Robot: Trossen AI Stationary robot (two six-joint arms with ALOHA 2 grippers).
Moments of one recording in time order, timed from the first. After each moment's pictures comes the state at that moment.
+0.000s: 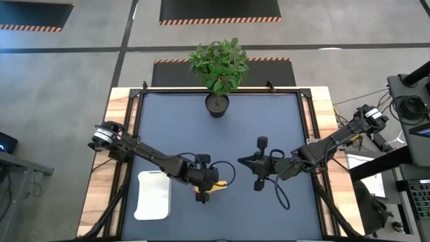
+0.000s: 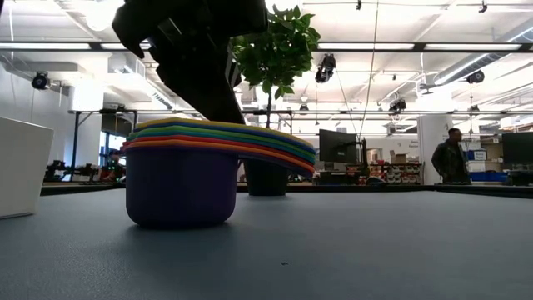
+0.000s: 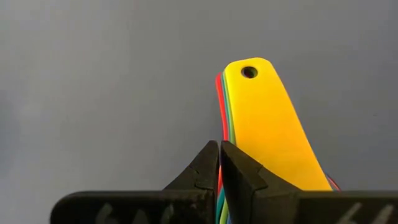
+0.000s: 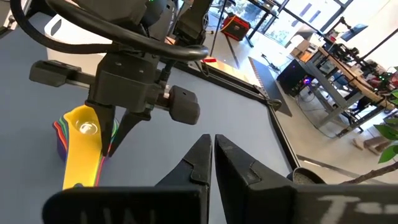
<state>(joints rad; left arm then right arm) -0.37 1.82 1.23 -0.43 -0.25 -0.27 0.49 1.29 0.90 0.00 0.66 -0.24</state>
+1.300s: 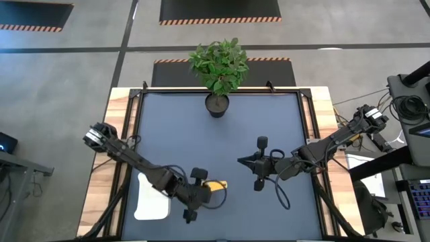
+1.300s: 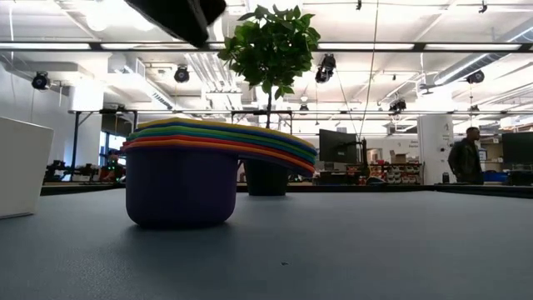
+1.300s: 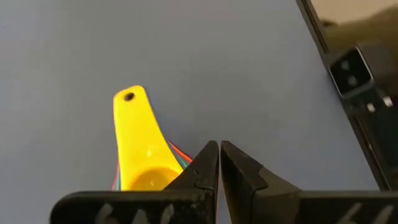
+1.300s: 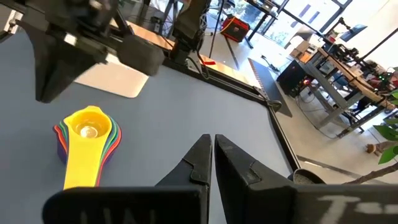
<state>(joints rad) -0.54 1.75 1.32 -0.50 -0.21 -0.25 0.49 1.29 0.90 0.01 0.66 -0.24</state>
